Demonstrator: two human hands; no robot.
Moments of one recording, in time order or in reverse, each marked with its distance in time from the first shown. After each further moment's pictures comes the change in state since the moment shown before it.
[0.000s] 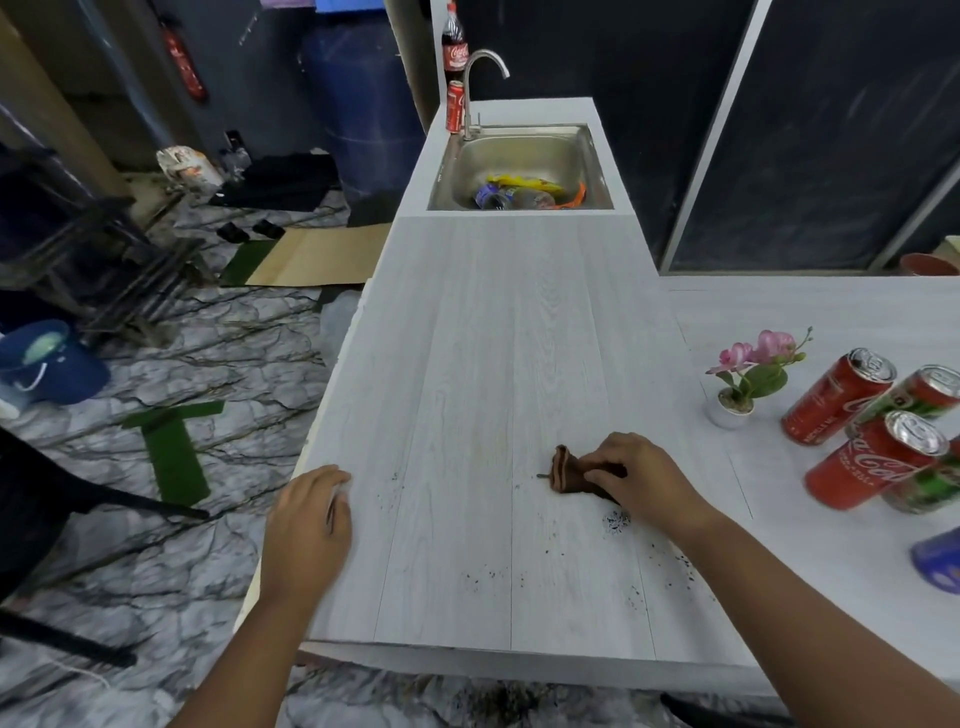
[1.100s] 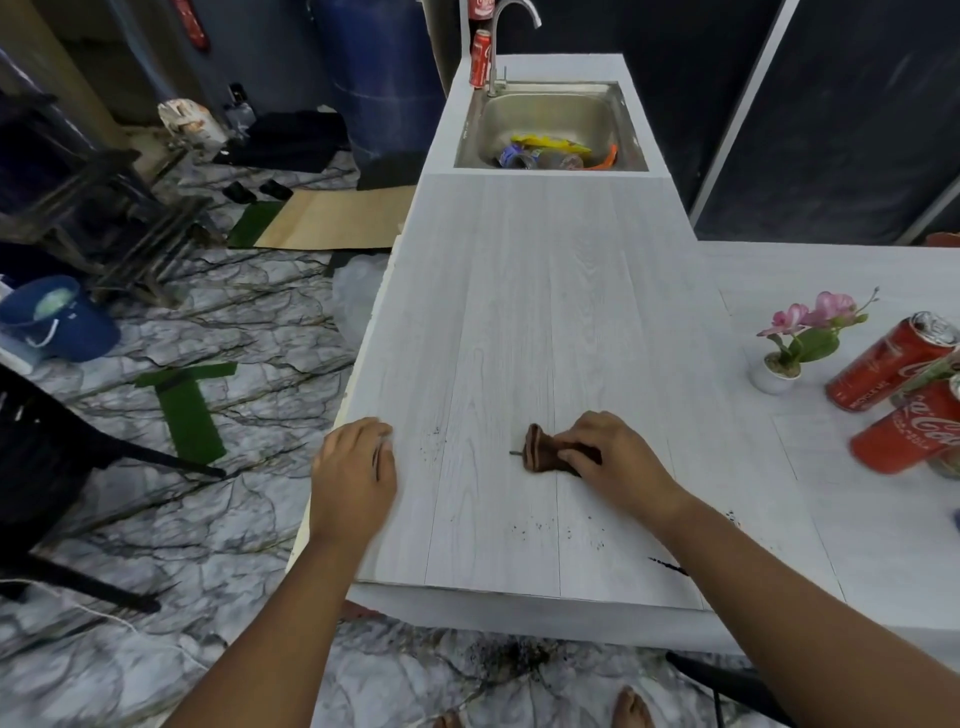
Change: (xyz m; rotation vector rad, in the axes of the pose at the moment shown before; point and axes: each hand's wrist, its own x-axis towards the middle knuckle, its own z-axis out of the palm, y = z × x) left_hand 0.000 0.003 -0.003 -0.001 0.003 -0.043; right_hand -0.001 -0.062 0.070 -0.018 0.015 -0.137
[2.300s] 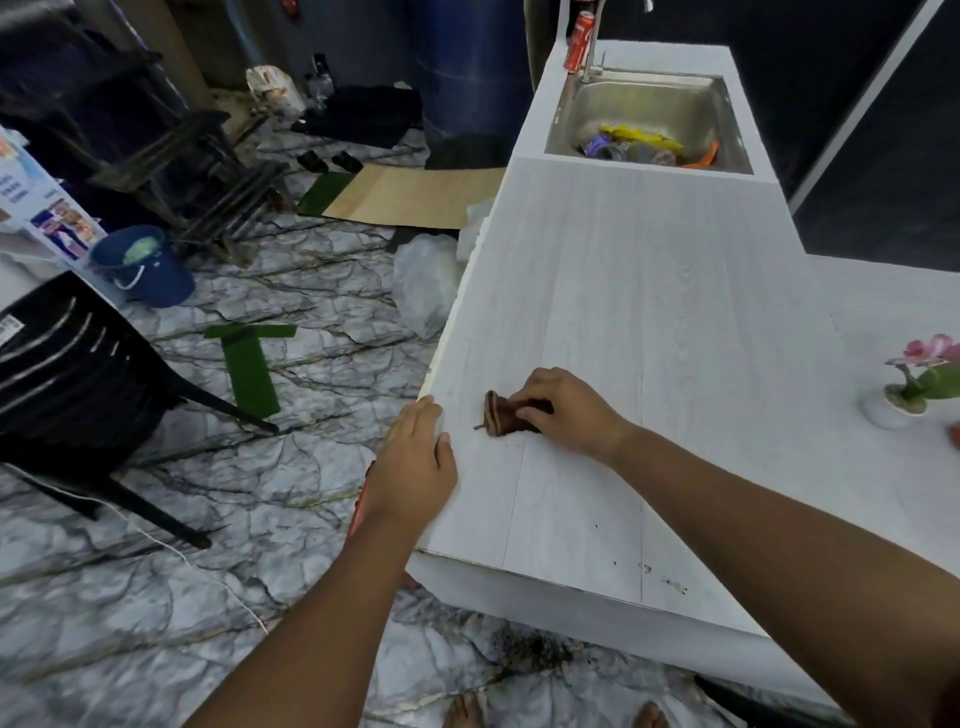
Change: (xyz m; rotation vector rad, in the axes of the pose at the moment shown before) left_hand -0.012 -0.029 -0.015 -0.160 -0.138 -0.150; right_hand 0.121 -0.100 0.072 -0.026 -0.237 -0.175
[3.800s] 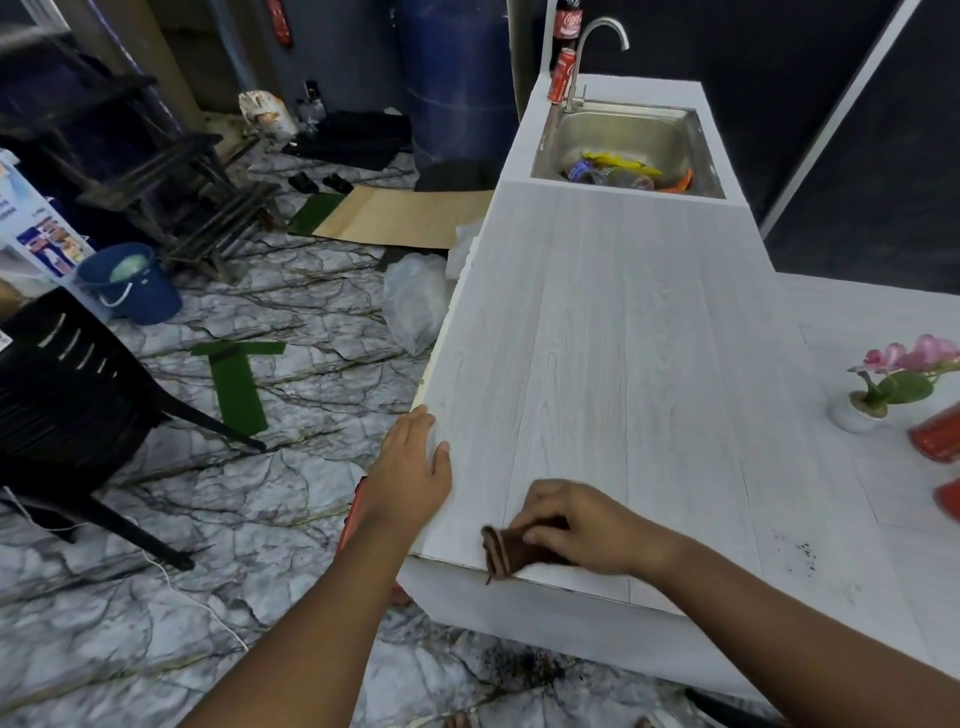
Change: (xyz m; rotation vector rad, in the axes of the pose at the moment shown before) left_hand -0.001 -0.001 0.001 -0.029 0.009 -0.001; right_hand -0.122 -0.036 0.015 0.195 -0.268 -0.049
